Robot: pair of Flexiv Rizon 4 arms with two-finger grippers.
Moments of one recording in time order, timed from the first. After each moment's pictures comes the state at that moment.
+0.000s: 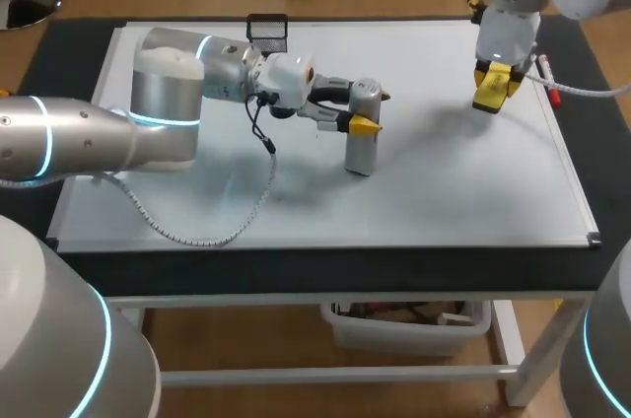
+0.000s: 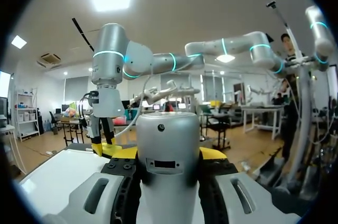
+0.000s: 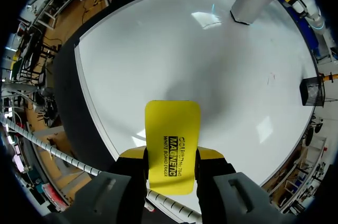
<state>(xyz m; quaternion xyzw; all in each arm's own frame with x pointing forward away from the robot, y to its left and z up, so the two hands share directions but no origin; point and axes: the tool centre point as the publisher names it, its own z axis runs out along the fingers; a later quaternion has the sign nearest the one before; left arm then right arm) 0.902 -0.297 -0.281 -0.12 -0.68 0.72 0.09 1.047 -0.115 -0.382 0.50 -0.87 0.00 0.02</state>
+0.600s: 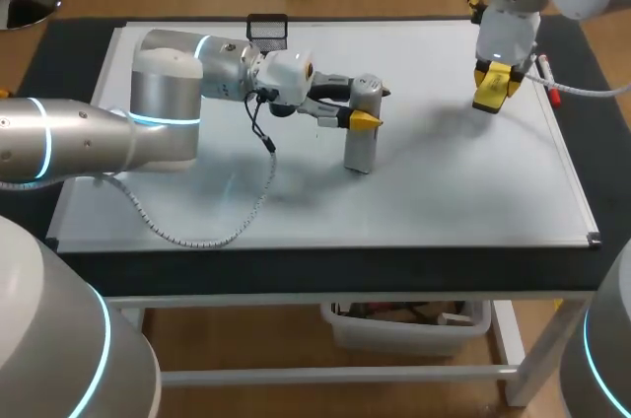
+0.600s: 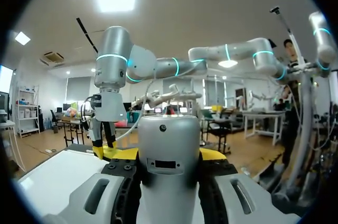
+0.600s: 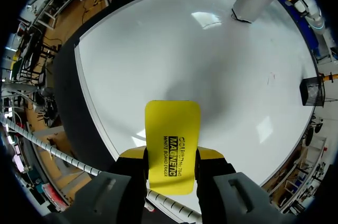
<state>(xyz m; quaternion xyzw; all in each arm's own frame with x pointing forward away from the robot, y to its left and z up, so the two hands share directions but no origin) 0.905 -0.297 -0.266 -0.10 -0.67 0.73 0.10 1.047 -0.115 -0.382 0.50 -0.87 0.00 0.02</state>
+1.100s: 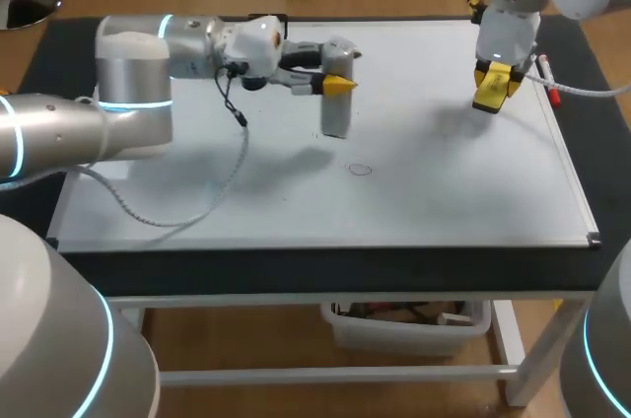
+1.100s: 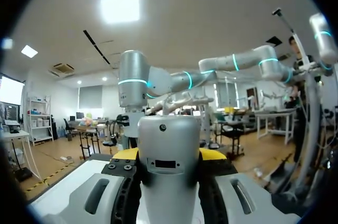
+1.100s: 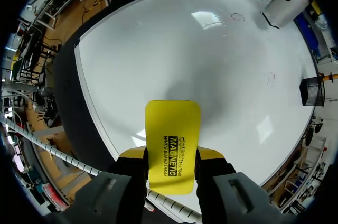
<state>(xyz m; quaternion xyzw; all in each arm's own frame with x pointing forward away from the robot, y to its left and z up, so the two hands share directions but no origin) 0.953 -0.241 -0.225 -0.07 -0.66 0.75 0.04 1.047 -0.115 -0.382 0.50 -0.87 0.00 0.02</state>
